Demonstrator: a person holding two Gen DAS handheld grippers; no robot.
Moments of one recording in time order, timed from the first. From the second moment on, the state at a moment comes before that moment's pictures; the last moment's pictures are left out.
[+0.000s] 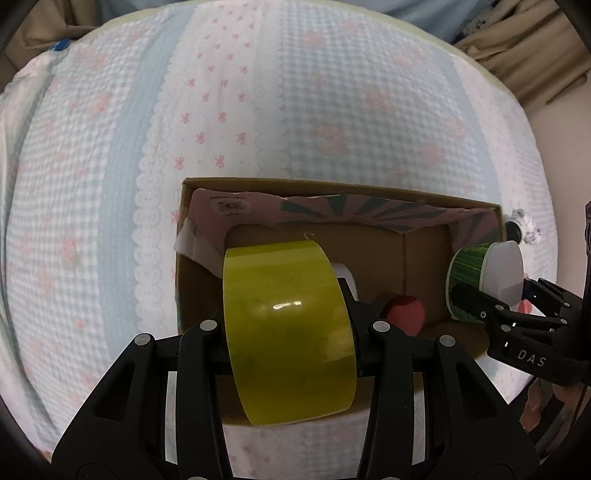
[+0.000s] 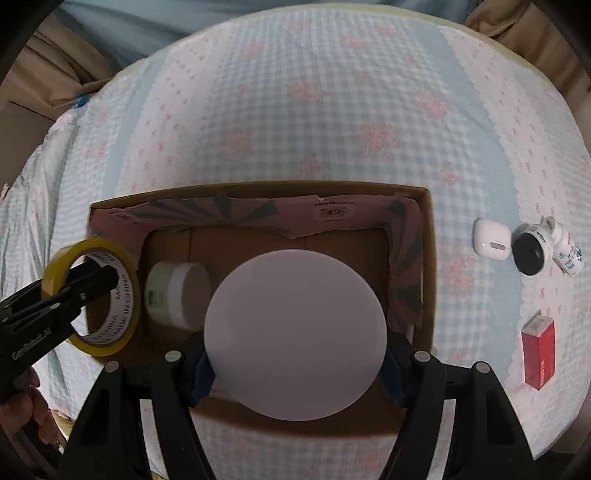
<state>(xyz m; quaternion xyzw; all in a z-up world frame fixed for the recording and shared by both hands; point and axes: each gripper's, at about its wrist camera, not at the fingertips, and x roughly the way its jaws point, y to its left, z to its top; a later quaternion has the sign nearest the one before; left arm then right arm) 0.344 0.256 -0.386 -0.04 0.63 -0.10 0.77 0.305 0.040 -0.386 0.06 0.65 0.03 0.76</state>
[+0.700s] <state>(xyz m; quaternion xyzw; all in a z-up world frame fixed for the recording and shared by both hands) 0.325 0.237 -0.380 0.00 0.63 -0.11 0.77 0.312 0.024 -0.380 0.08 0.64 0.04 0.76</state>
